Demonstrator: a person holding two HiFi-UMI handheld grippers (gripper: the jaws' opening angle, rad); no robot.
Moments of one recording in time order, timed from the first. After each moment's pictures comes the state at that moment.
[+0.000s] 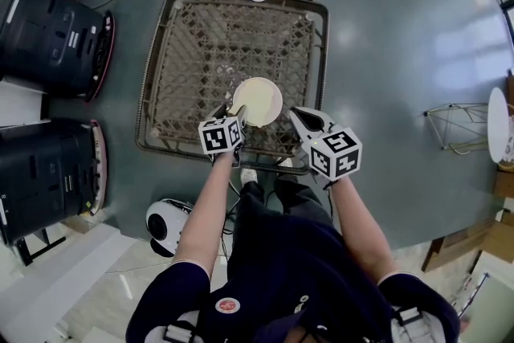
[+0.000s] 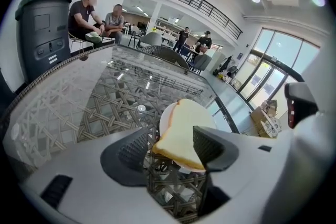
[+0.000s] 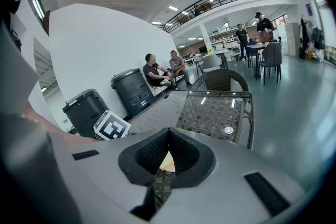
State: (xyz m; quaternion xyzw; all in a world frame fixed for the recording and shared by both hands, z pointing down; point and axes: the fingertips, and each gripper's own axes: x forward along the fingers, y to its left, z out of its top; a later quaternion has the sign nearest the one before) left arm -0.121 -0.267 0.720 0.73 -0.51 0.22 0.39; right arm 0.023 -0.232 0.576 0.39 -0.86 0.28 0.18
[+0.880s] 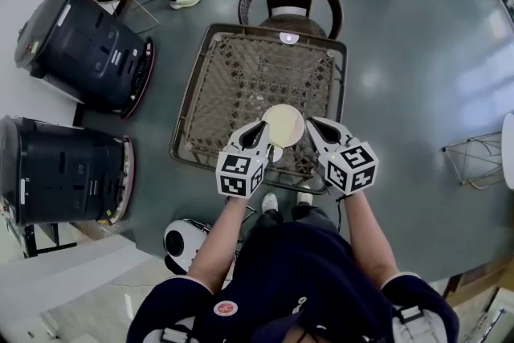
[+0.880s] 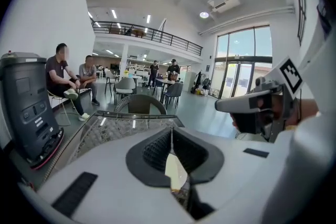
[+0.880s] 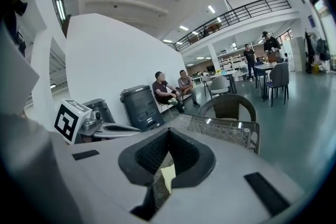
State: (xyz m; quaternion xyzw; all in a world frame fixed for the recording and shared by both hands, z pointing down) left arm -0.092 -0.236 0.515 0.85 -0.48 0.15 0.17; right arm 0.007 -0.234 0.484 0.39 -0.89 0.21 0.10
